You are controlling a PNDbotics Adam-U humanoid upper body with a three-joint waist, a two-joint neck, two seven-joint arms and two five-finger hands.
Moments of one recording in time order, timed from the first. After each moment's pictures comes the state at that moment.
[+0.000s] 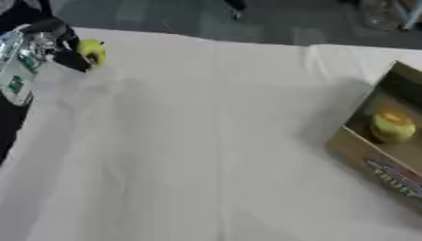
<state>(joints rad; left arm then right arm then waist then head) -1.11 0.59 -0.13 -1.03 -0.84 0.32 -0.43 -0.44 -0.90 -0.05 -1.63 -0.09 0.11 0.08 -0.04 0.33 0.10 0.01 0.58</state>
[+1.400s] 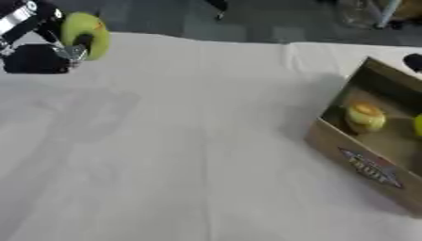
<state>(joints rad) -0.78 0.74 -0.23 -1.74 -0.27 0.36 -0.27 -0.46 -0.89 -0.05 -1.64 -0.11 0.12 0.07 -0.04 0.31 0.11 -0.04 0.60</state>
